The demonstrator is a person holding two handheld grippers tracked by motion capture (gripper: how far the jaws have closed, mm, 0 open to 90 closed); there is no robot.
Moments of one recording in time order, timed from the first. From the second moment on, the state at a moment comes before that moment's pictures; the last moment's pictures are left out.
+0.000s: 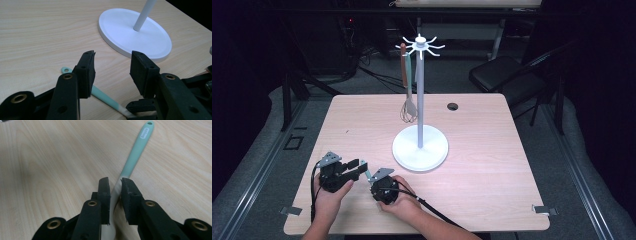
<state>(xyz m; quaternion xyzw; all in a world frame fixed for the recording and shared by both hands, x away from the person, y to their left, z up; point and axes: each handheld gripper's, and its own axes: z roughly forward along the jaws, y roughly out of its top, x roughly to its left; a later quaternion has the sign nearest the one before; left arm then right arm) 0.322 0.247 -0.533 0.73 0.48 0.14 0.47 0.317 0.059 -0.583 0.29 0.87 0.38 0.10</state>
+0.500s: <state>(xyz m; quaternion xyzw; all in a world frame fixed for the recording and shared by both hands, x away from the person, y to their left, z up) 0.329 0.232 -0.534 0.73 0.47 0.13 0.48 0.302 -0.037 -0.574 0.31 0.88 0.34 0.10</state>
